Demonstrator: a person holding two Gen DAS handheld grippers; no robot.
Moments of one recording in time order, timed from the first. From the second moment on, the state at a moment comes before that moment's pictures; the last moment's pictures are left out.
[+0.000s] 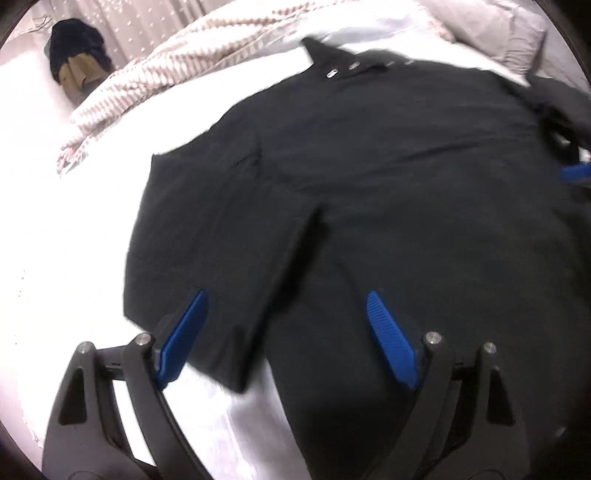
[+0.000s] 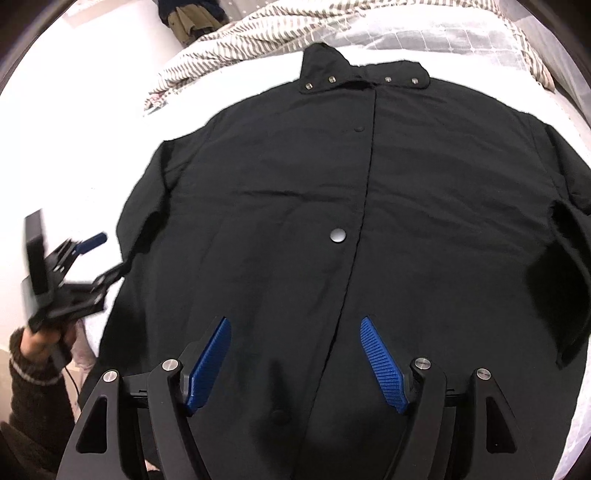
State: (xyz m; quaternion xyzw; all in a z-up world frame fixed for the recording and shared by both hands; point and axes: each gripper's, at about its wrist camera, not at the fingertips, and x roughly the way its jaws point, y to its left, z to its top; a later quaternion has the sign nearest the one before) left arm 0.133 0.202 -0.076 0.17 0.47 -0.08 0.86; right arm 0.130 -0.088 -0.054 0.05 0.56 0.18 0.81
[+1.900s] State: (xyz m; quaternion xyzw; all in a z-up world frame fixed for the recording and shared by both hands) left arm 0.182 0.432 -0.030 -0.12 0.42 0.19 0.88; right arm 0.142 -0.102 -0.092 -0.04 0.47 0.07 0.88
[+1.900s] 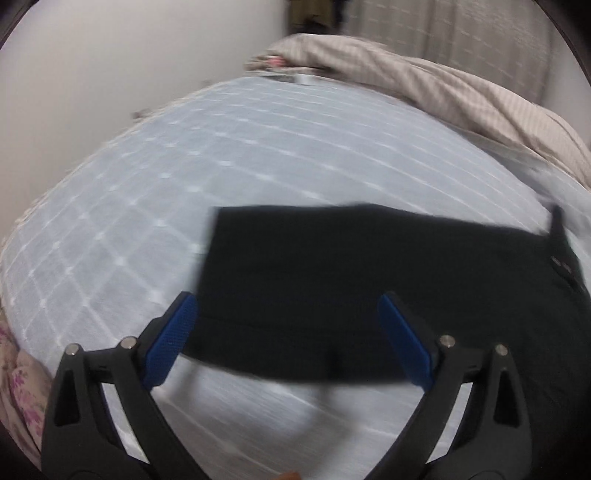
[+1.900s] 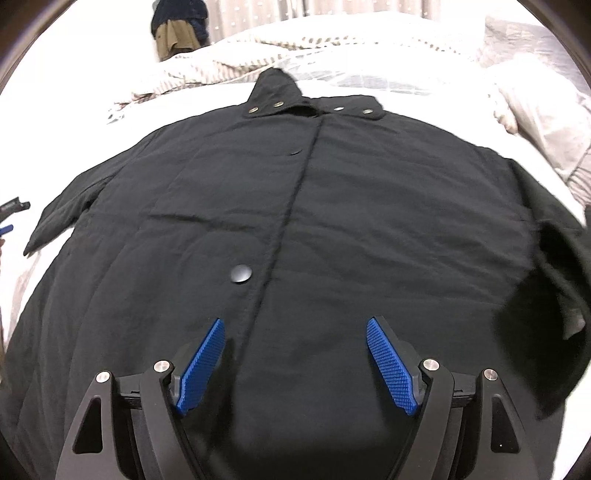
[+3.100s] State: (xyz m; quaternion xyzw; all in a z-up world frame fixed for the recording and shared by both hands) left arm 0.084 0.138 -0.052 -0.05 0.44 -0.17 0.88; right arm 0.111 -0.211 -0.055 -0.22 0.38 -0.18 0.88
